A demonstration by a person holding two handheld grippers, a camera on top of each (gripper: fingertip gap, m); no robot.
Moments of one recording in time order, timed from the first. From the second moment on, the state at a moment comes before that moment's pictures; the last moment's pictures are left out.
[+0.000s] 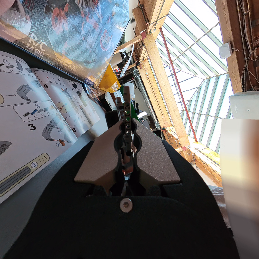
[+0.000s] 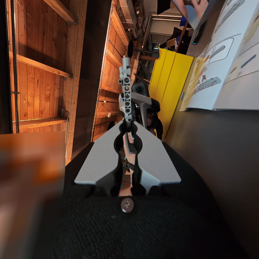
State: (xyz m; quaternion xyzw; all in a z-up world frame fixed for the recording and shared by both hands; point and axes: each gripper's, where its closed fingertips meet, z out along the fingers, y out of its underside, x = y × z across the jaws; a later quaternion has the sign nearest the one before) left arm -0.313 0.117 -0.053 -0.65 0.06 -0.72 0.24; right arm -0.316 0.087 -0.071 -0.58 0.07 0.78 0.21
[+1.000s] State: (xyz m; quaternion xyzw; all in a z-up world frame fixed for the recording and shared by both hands) left arm -0.318 0.119 -0.039 -0.65 0.06 -0.69 0.31; right arm -0.326 0.089 -0.056 -0.59 0.01 0.76 0.28
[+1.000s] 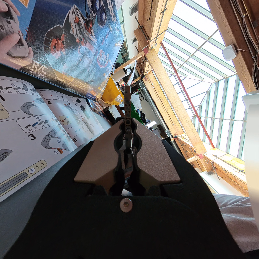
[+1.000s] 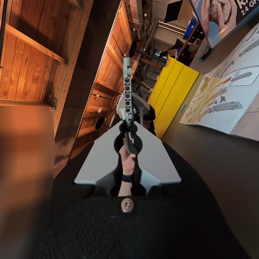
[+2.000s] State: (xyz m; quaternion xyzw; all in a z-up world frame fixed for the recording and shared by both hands) left arm -0.309 0.106 -0.025 -0.62 0.11 -0.72 0.30; right arm -0.317 0.080 -0.045 -0.60 -0.13 0.73 0.31
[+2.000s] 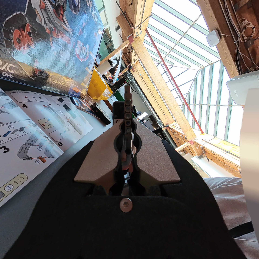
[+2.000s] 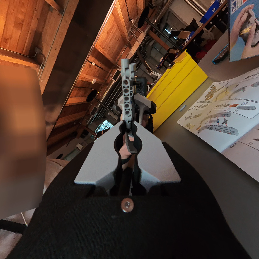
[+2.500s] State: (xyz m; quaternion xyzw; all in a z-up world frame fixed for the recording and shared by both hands) left arm -0.323 0.120 -0.051 -0.67 0.08 -0.69 0.26; right arm -0.236 0.058 -0.124 -0.90 -0.29 0.29 0.12
